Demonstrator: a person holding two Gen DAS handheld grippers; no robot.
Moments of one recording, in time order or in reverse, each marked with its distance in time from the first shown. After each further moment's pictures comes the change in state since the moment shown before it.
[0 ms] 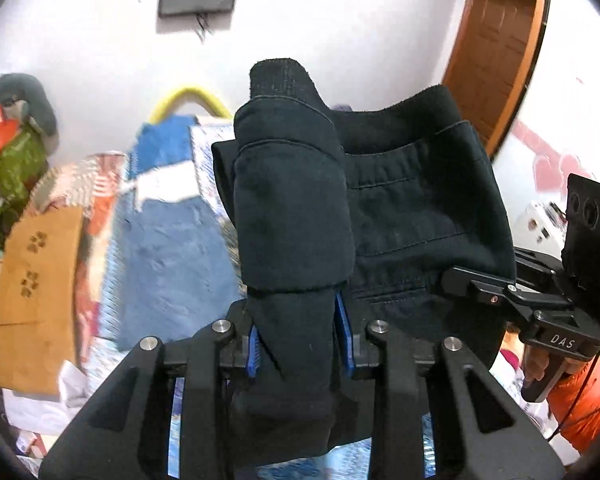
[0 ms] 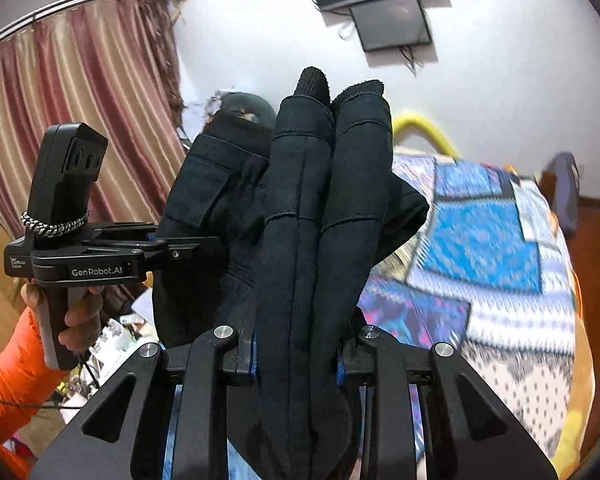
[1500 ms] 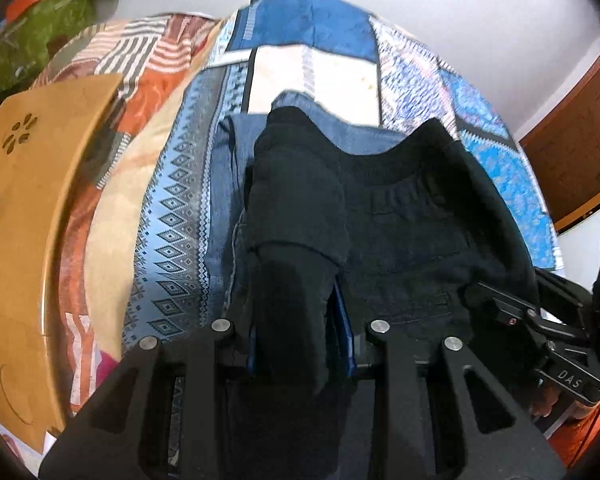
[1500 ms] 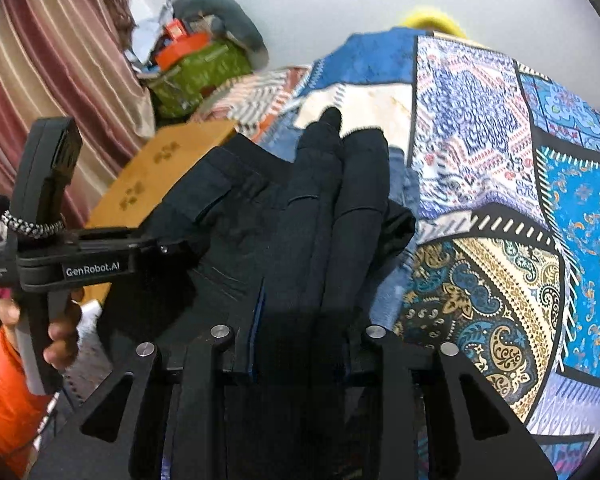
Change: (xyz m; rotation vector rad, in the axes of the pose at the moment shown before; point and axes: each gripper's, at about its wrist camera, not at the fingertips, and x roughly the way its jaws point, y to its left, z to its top) left arm 0.272 0.280 -0.022 -0.346 0.274 0.098; right arm 0.325 -0.063 0.014 0.036 0.364 -0.045
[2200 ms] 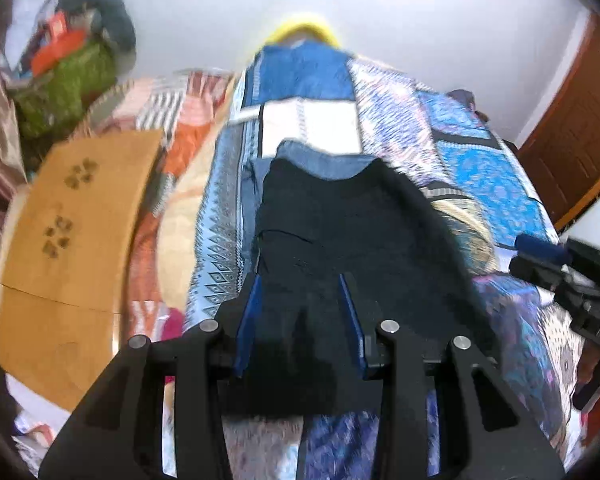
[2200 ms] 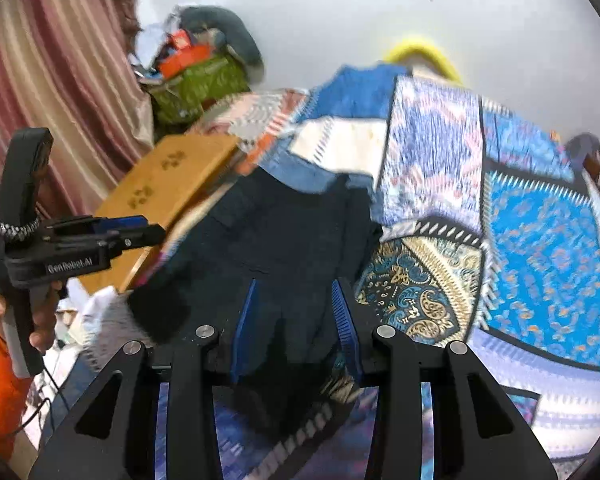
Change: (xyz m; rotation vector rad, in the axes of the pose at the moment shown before) left arm -0.119 -0.041 -0.041 0.113 -0.161 0.123; right arm -0.089 0.011 -0.006 -0.057 -0.083 -0.059
